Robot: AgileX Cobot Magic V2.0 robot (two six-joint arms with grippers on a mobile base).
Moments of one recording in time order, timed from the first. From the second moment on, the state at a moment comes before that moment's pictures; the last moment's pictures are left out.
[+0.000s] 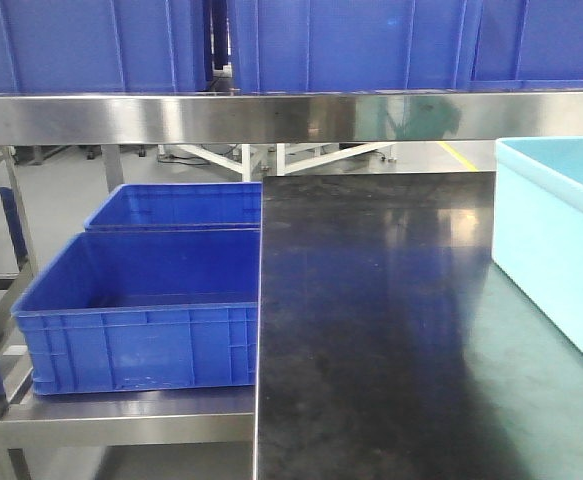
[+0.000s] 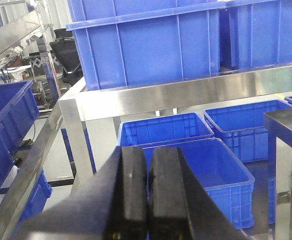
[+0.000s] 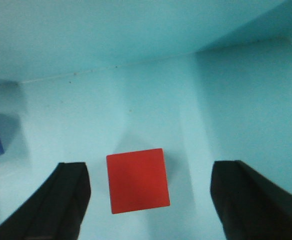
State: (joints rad) left arm -0.06 -0.01 0.01 -0.03 0.02 0.14; right arm -0.16 1.31 -0.77 -0.05 0.51 0.07
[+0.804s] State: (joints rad) left arm -0.06 -0.01 0.01 -0.03 0.02 0.14; right arm -0.13 1.33 -0.77 -0.07 0.53 0.07
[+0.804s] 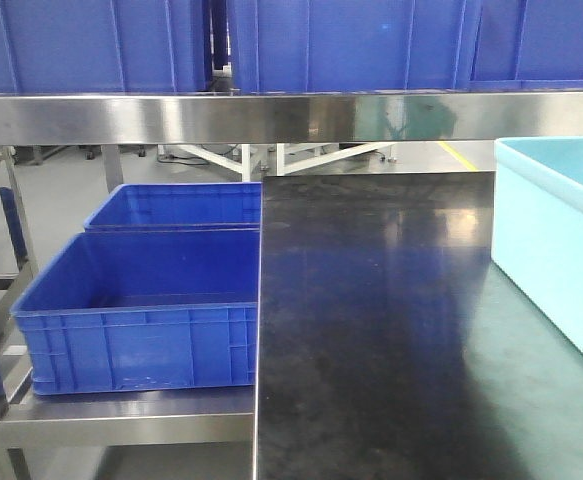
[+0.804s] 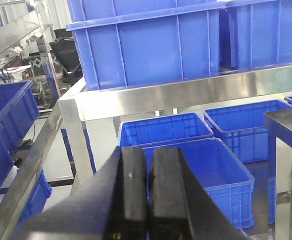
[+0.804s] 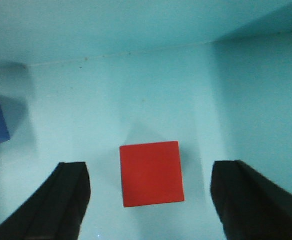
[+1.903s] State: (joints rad) left arm -0.06 -0.01 0.01 -0.03 0.02 0.14; right arm -0.13 1.44 -0.77 -0.07 0.49 0.07
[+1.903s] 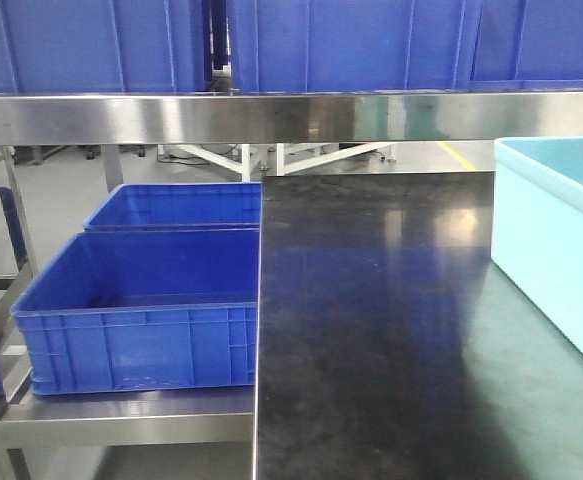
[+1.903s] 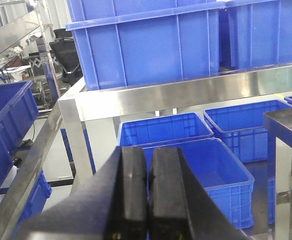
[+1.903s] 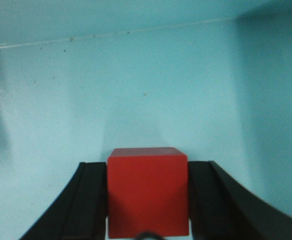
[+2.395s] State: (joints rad) left arm -0.06 -0.01 0.01 -0.03 0.02 0.14; right arm -0.09 1.07 -0.77 -0.08 0.41 0.07
